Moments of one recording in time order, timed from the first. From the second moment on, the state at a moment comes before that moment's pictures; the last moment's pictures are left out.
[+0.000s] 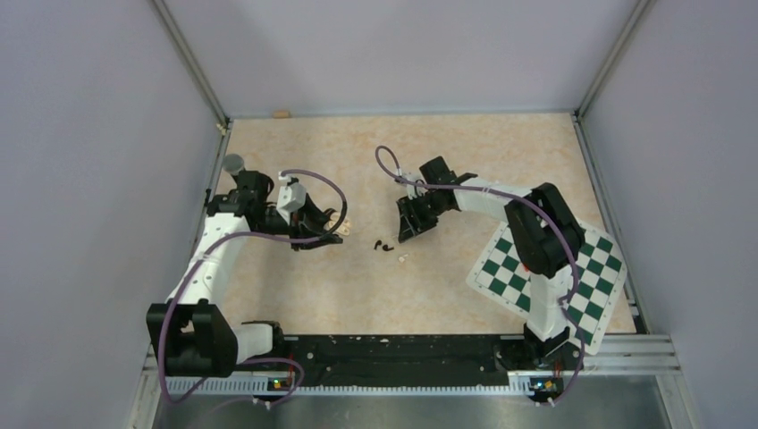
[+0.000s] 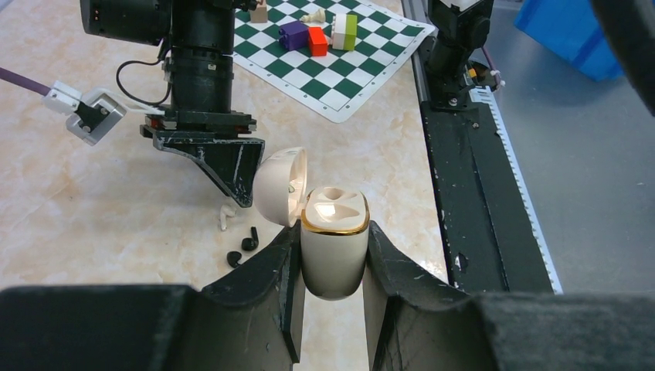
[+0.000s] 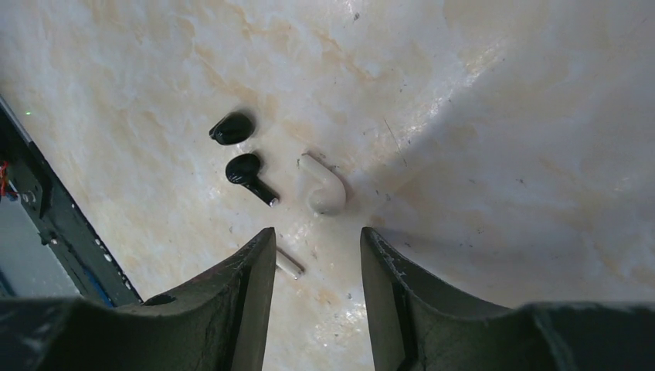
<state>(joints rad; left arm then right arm) -0.01 1.23 1.00 -1.03 1.47 1.17 0.55 1.96 1.27 -0.41 -0.57 0.05</state>
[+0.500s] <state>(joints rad) -0.01 1.24 1.01 -1.12 1.48 1.28 0.58 1.98 1.27 -0.35 -0.56 0.10</state>
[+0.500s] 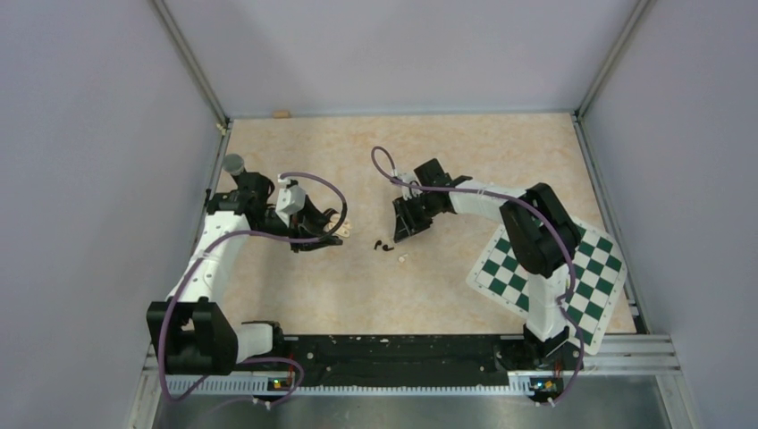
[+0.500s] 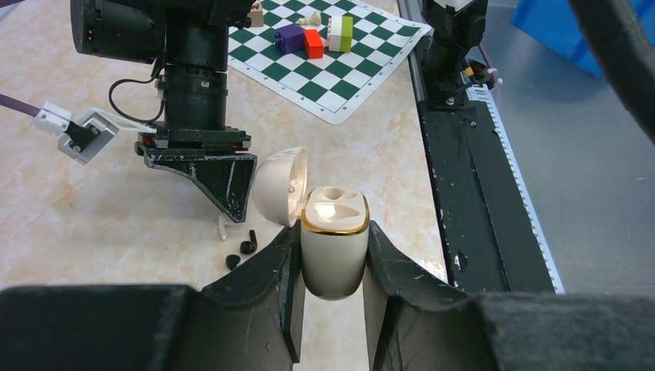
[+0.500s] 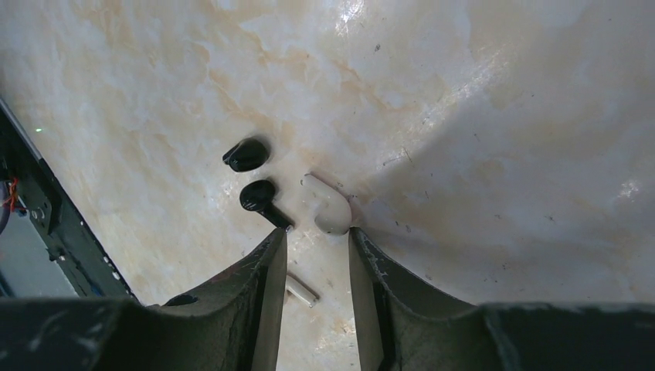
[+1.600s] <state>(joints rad) -0.01 1.37 1.11 -1.53 1.51 1.76 0.63 1.98 1.28 -0.30 -0.41 0.12</state>
